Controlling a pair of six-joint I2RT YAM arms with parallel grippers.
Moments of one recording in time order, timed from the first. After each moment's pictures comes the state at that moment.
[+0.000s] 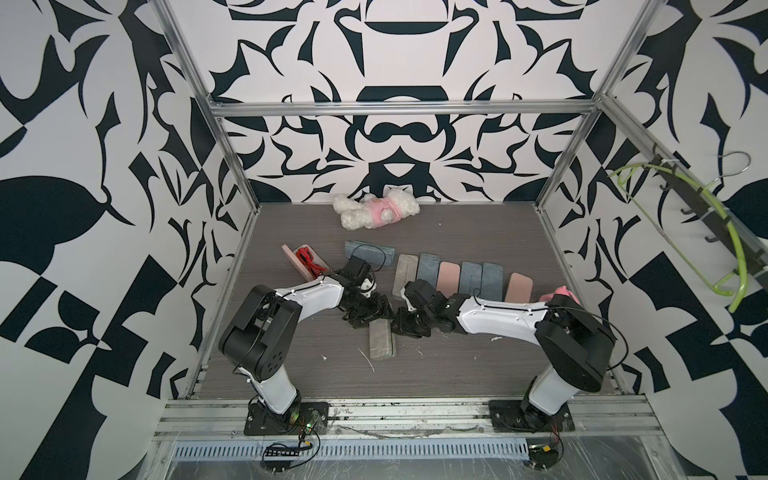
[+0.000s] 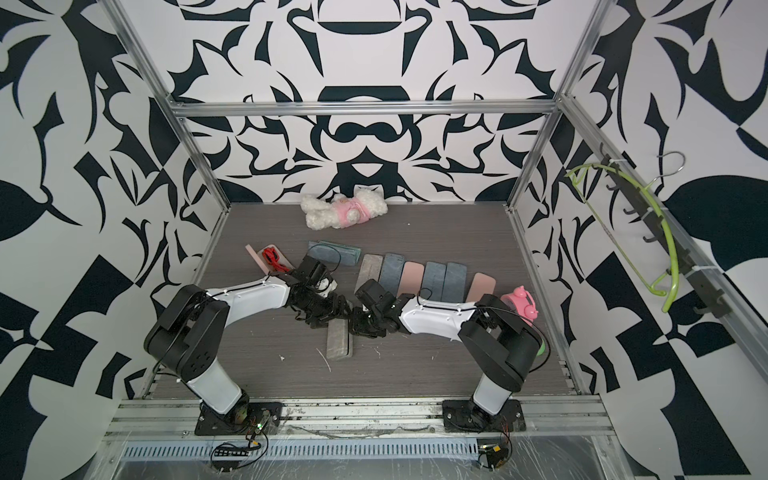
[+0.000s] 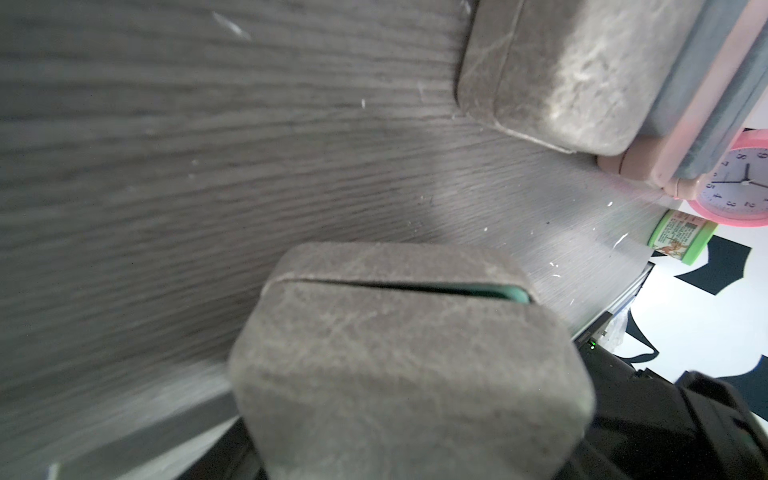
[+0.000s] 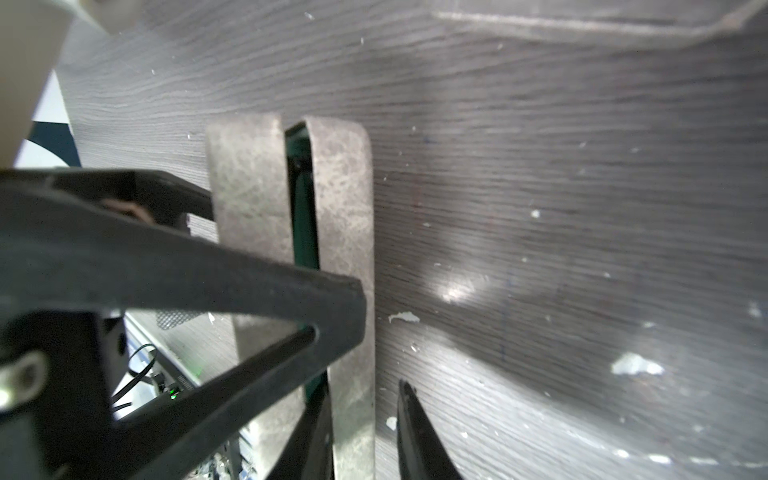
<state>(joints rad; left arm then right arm) -0.55 1.70 0.92 -0.50 0.53 -0.63 0.87 1.65 0.89 -0.20 -0.29 0.97</state>
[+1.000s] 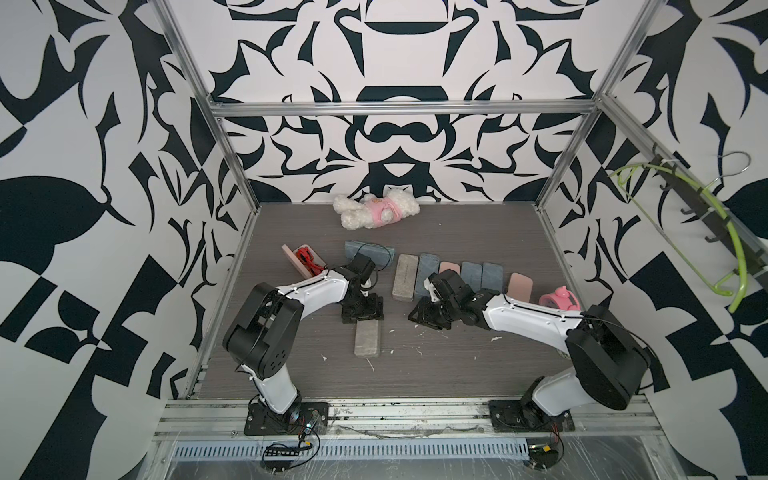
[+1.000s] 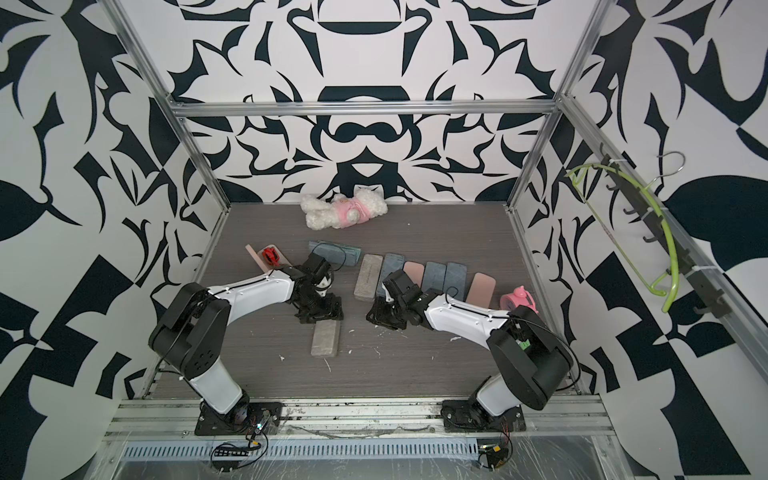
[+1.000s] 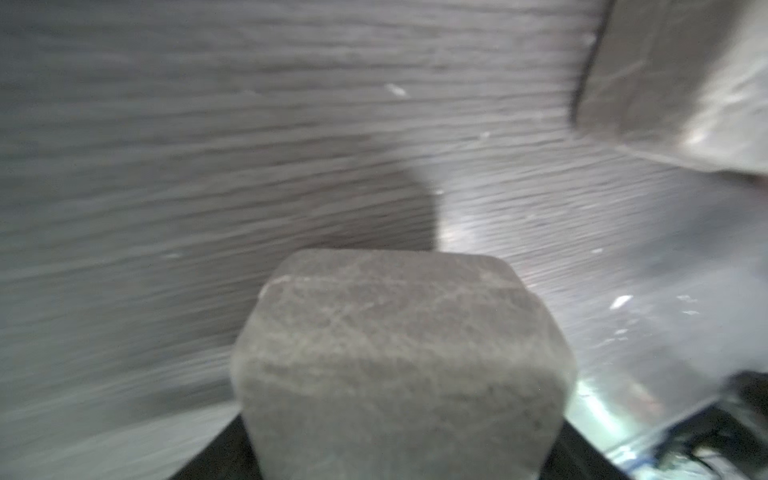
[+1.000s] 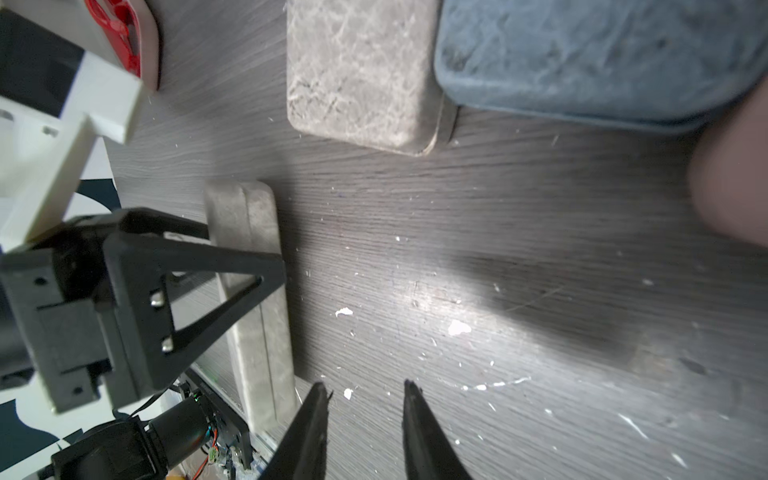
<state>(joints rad) -0.56 1.71 1.02 -0.71 0.22 -0.51 0.71 1.50 0.79 -0.24 -0.36 0.91</state>
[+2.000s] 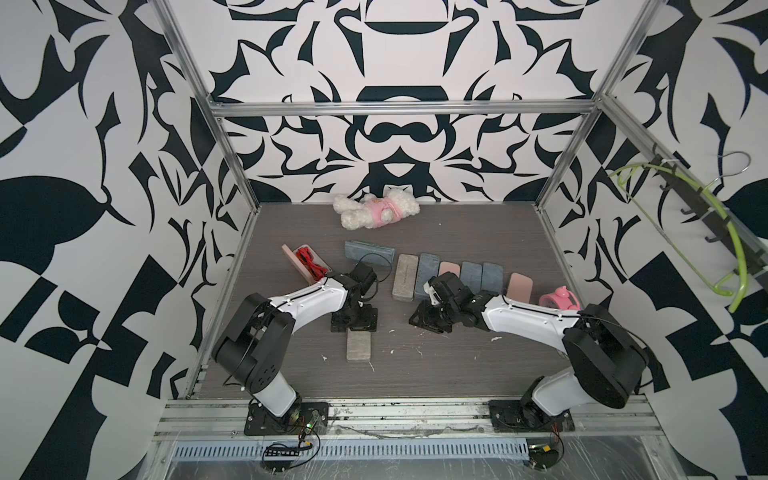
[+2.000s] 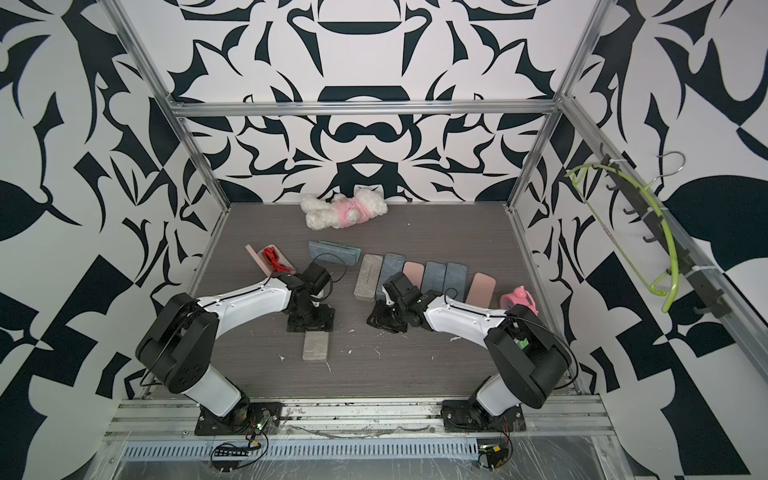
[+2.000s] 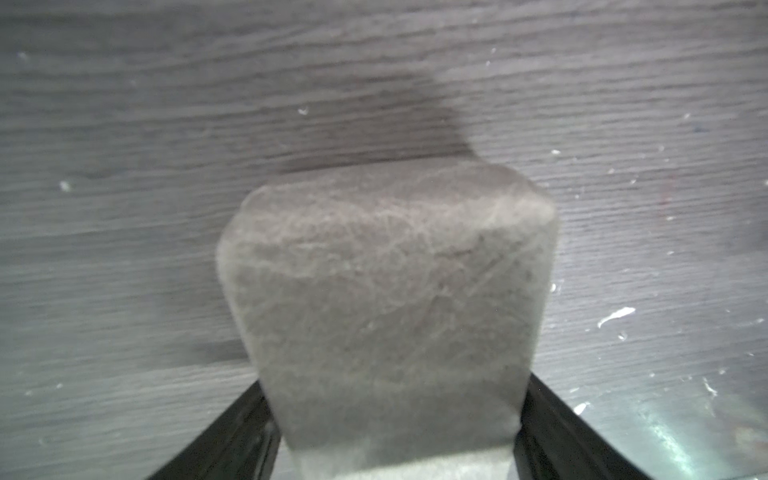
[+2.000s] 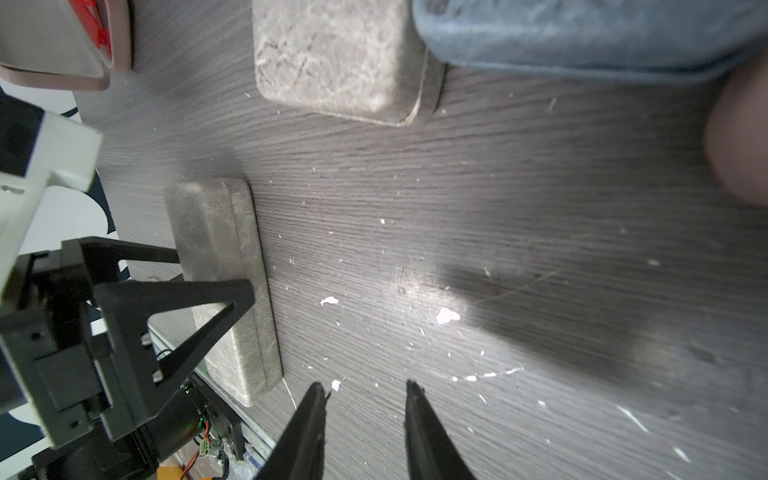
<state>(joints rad) -0.62 1.63 0.95 -0.80 0.10 -0.53 0.71 1.51 0.78 -0.25 -0.37 0.91</state>
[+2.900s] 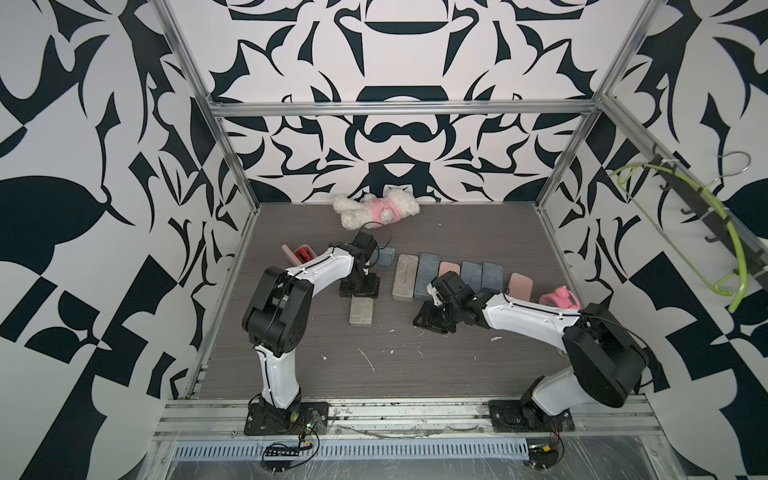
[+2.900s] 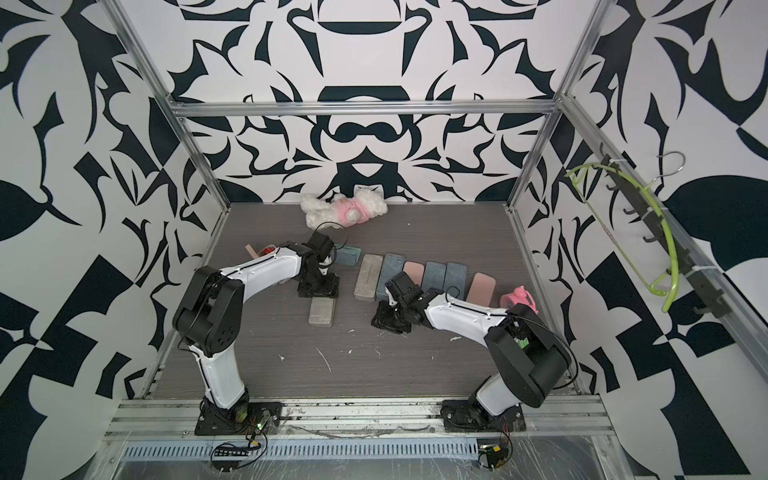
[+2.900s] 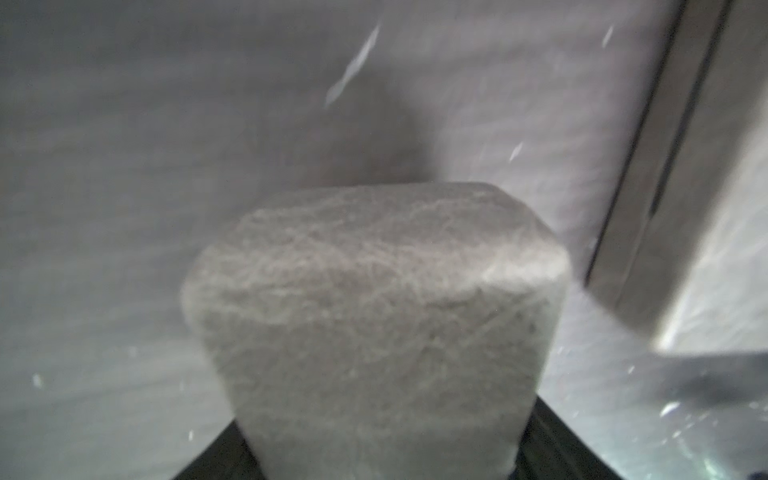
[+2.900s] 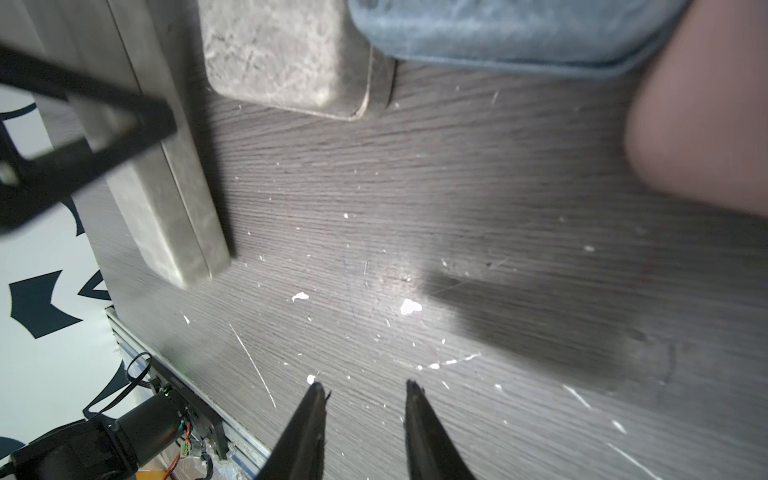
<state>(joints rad) -0.51 1.91 1.35 -0.83 0.09 -0.35 0.69 1.52 0.79 -0.32 -0.36 0.87</state>
